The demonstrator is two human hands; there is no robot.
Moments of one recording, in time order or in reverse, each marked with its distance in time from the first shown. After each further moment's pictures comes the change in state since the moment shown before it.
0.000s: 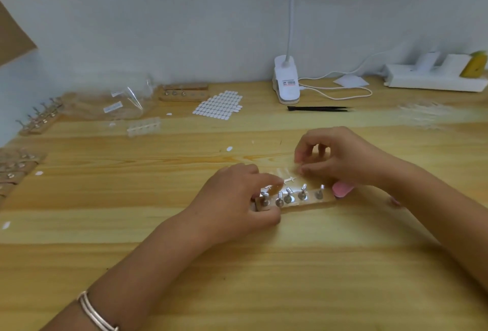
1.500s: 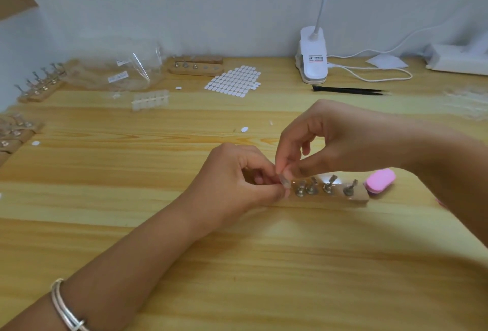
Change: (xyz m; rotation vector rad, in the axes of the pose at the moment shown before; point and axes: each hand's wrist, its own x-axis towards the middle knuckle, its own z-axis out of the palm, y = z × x) left_hand -0.006 -0.016 -0.001 -0.588 0.168 -0.067; right_hand 0.025 -0.059 0.010 -0.033 -0.422 -0.264
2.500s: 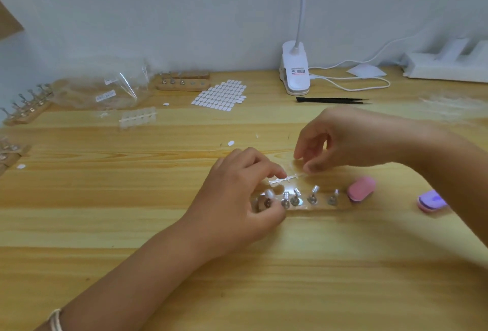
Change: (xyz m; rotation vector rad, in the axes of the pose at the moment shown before) left_hand 0.003 0.006 0.018 0.459 0.012 0.089; right_hand -0.013 0.033 -0.022 -0.260 0.143 0.277
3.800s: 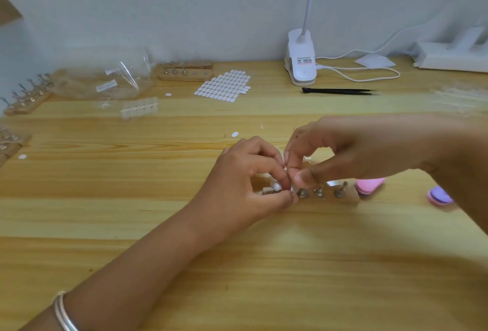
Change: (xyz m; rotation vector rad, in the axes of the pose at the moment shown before) left_hand 0.005 0.007 -0.005 -0.313 0.004 -0.055; right_hand -0.016 -0.036 0.002 0.152 -0.261 -0.135
